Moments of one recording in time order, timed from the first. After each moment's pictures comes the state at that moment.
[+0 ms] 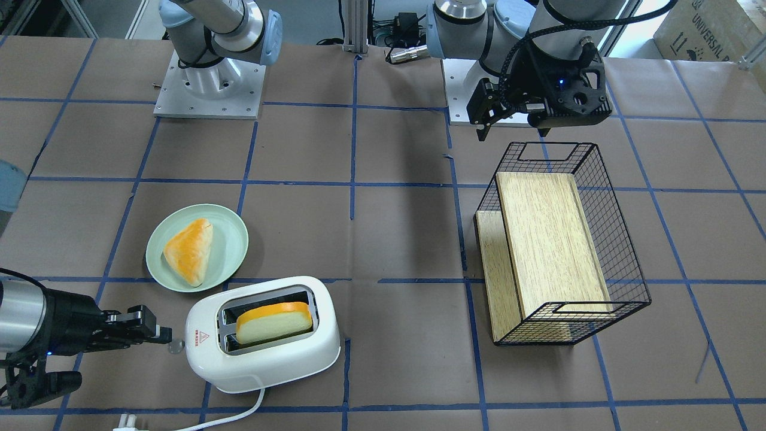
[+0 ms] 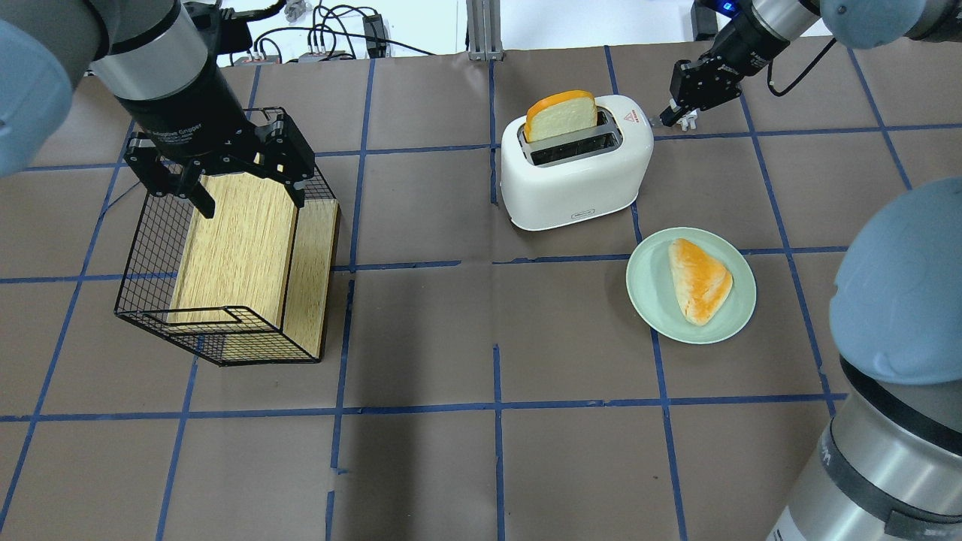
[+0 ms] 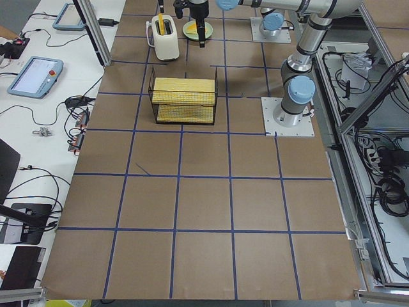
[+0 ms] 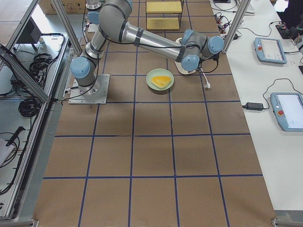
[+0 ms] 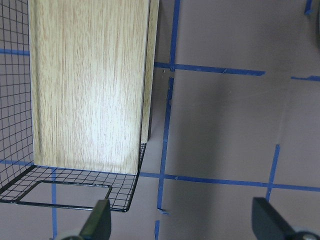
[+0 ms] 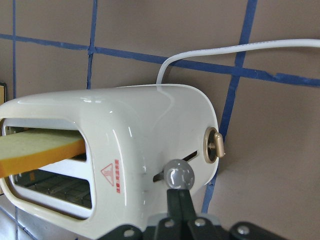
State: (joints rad) left arm -1.60 -1.56 -1.53 -1.70 1.58 -0.13; right arm 1.34 -0.96 1.21 -1.57 -1.07 -0.49
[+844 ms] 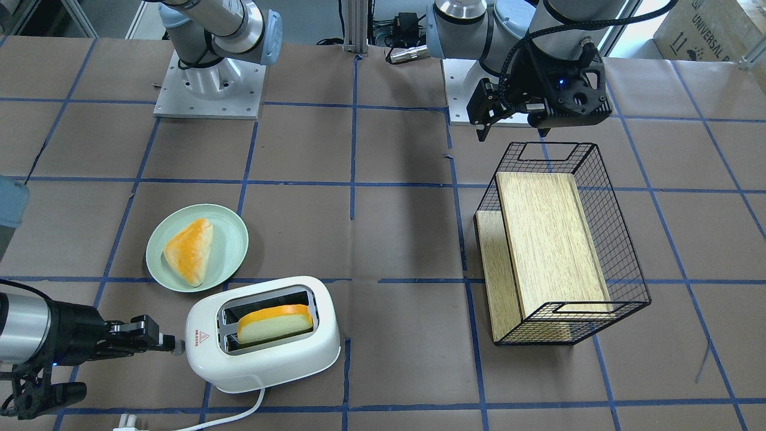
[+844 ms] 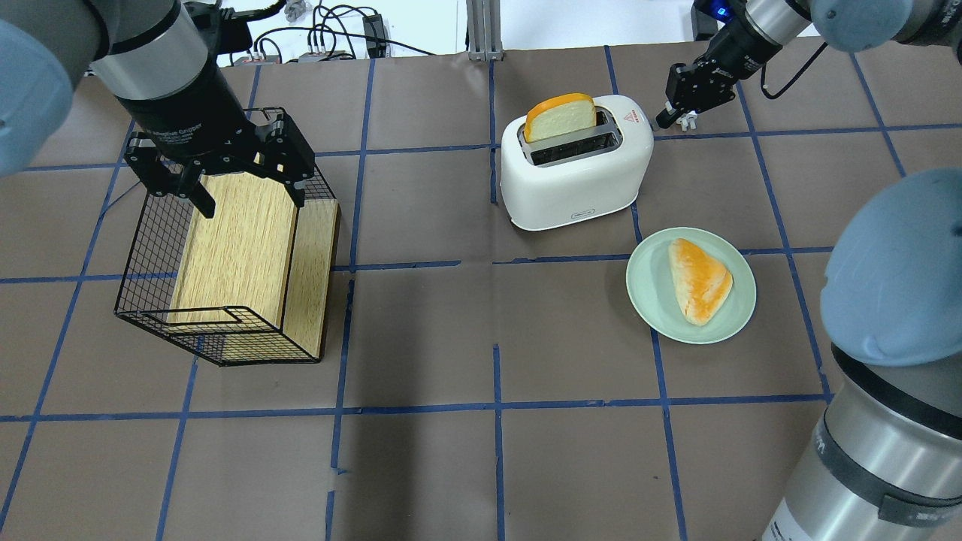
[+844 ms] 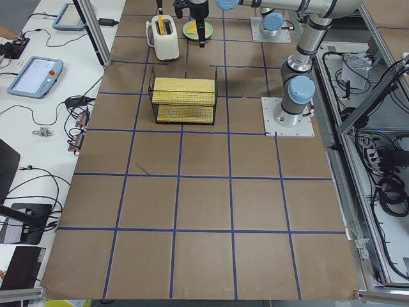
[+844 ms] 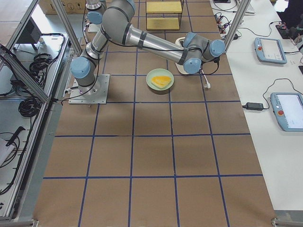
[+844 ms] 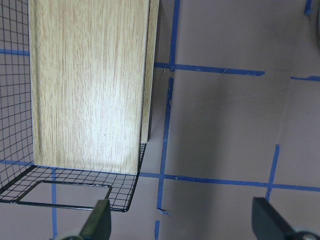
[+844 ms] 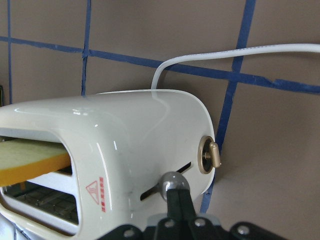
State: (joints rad) left arm -1.60 -1.56 -1.53 -1.70 1.58 -0.13; right arm 1.34 -0.92 1.18 -1.57 -1.06 -0.49
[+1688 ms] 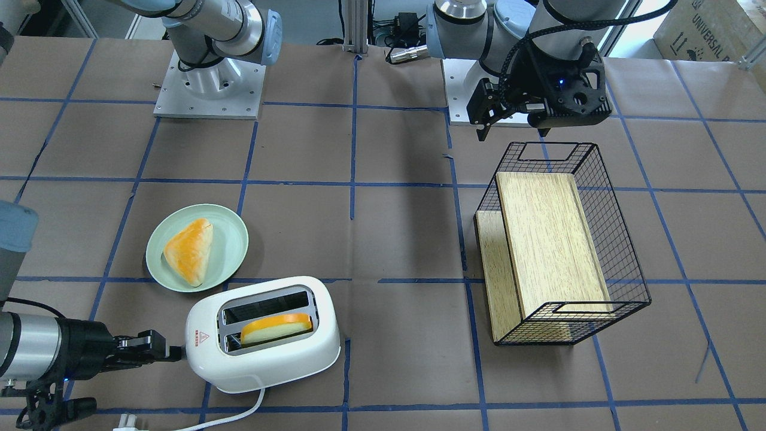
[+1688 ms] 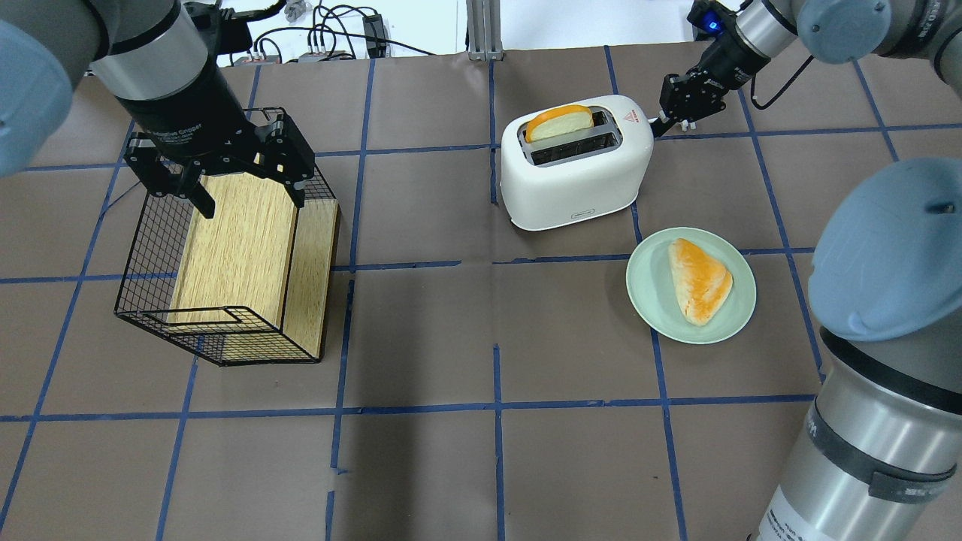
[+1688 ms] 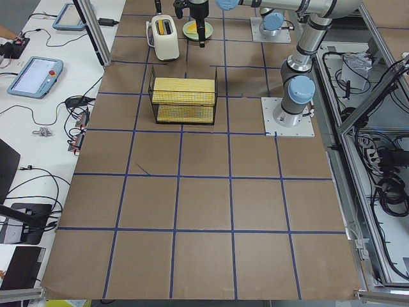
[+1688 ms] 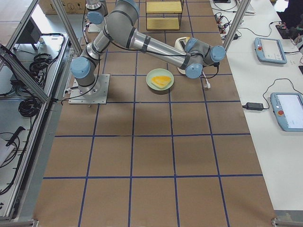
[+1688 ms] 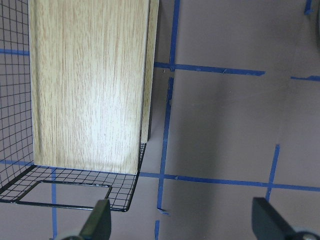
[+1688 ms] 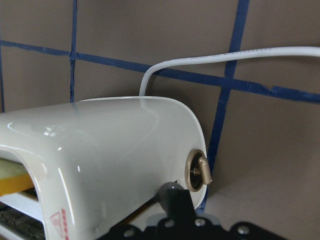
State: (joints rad) left arm -1.60 -1.56 -1.53 -1.70 1.58 -0.13; right arm 1.34 -0.86 1.16 -1.59 -1.05 -0.50
